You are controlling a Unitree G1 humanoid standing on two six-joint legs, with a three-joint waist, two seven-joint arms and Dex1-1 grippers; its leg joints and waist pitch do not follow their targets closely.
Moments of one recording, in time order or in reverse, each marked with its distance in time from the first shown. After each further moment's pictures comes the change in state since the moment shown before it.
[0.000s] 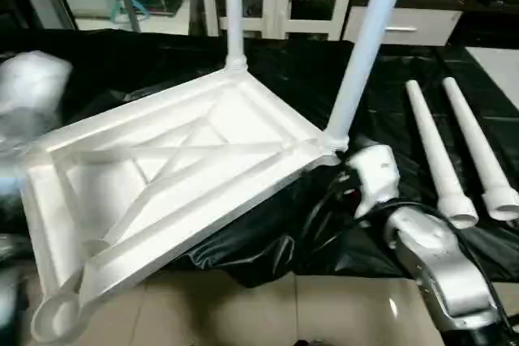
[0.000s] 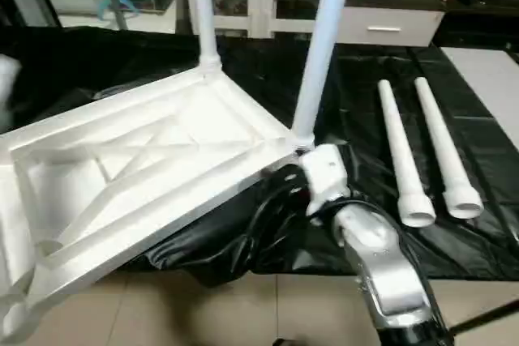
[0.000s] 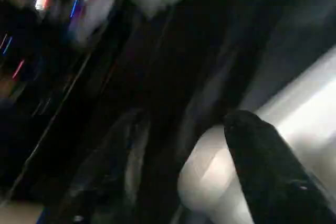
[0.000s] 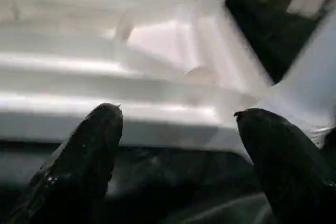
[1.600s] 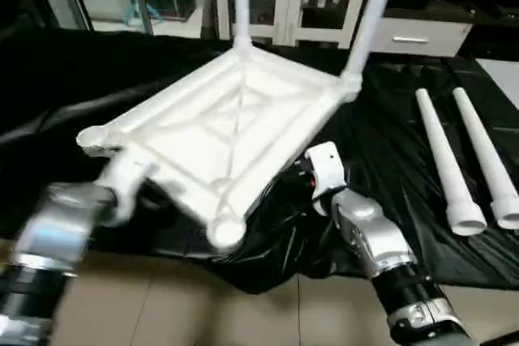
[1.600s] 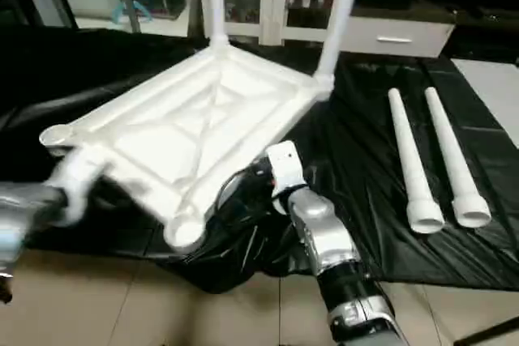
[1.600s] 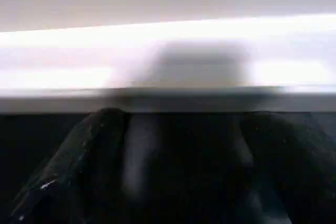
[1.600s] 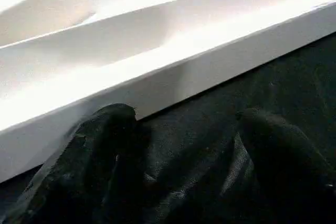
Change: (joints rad) left arm 0.224 -0.256 -0.291 -0.596 -0.173 0.488 -0.553; right arm -0.303 0.269 -0.015 0.611 -0.109 -0.074 -0.158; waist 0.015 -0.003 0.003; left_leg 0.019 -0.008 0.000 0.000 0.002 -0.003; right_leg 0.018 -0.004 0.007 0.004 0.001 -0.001
